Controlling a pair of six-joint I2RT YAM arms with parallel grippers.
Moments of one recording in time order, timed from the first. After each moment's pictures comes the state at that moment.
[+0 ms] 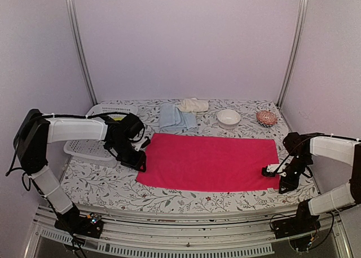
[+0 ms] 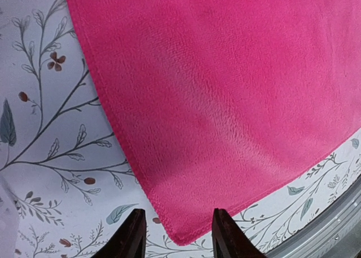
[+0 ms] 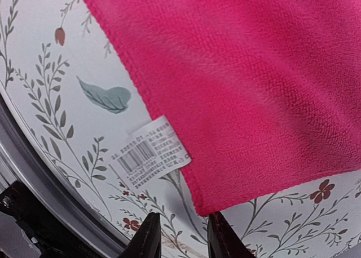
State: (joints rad) left arm -0.63 1.68 1.06 -0.72 0.14 -0.24; right arm 0.12 1.28 0.64 -0.99 -0.08 -0.95
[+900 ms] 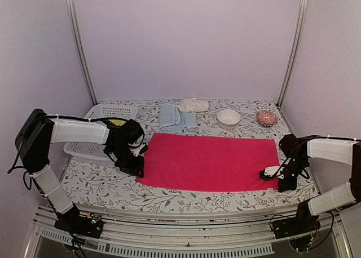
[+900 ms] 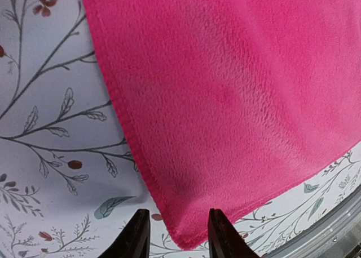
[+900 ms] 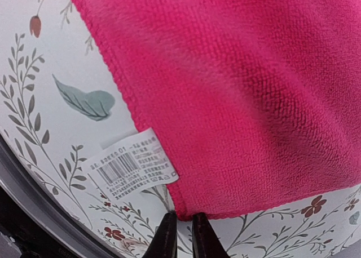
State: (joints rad) left arm -0.63 1.70 1.01 -0.72 0.15 -0.31; right arm 0.17 1.30 0.61 -0.90 0.00 -0.98
